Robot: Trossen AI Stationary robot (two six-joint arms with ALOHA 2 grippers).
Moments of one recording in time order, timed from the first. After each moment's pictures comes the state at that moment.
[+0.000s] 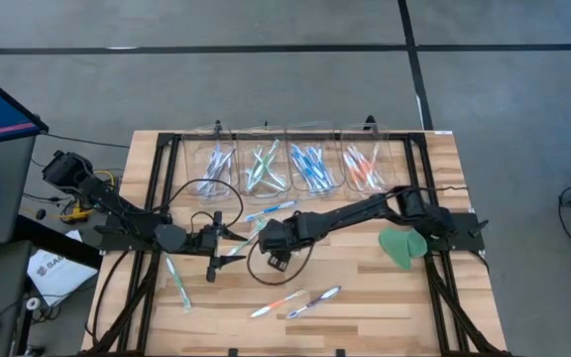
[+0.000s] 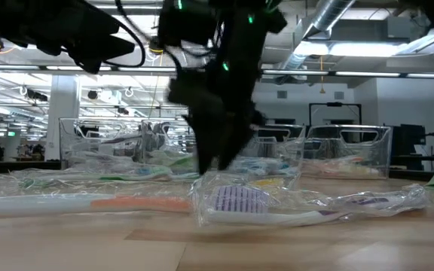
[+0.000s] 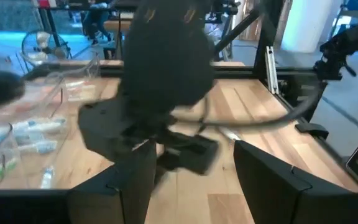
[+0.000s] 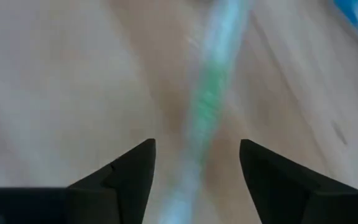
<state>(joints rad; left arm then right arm) -0.51 1.11 0.28 0.65 -0.50 -0.10 0.16 2.23 1.74 -0.84 0.21 0.62</state>
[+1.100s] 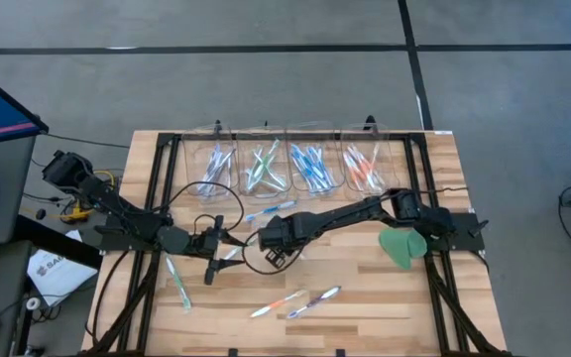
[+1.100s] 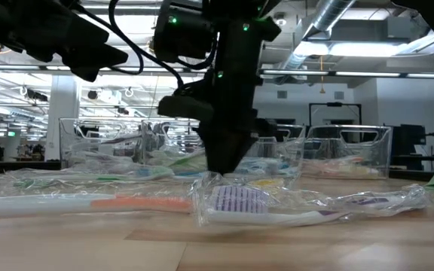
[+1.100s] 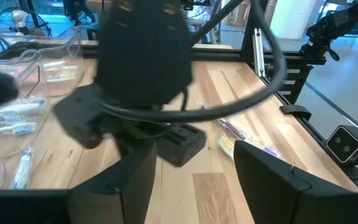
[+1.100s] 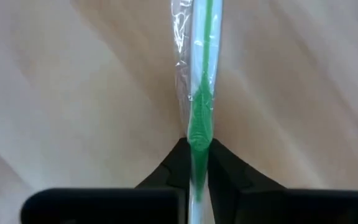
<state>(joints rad) -0.52 1.11 0.28 0.58 -0.44 -0.16 0.18 2.30 1.77 -0.92 0.09 0.84</state>
